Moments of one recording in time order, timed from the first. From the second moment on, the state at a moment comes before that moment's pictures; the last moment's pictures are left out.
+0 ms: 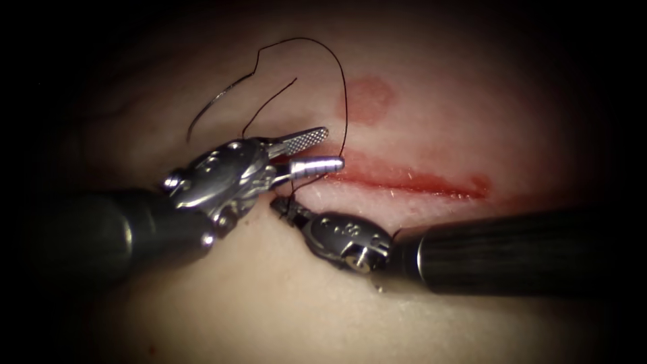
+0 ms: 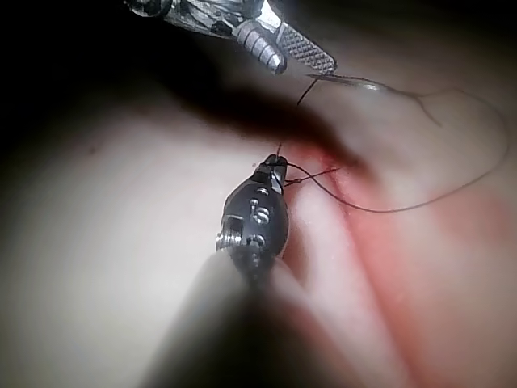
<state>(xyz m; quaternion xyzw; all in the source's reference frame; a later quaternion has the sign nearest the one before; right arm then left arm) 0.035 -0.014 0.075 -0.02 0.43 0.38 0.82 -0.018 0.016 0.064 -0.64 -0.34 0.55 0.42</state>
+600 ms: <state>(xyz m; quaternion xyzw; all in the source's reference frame) 0.036 -0.015 0.075 -0.01 0.43 0.38 0.82 -0.021 0.017 0.068 -0.58 -0.36 0.58 0.45</state>
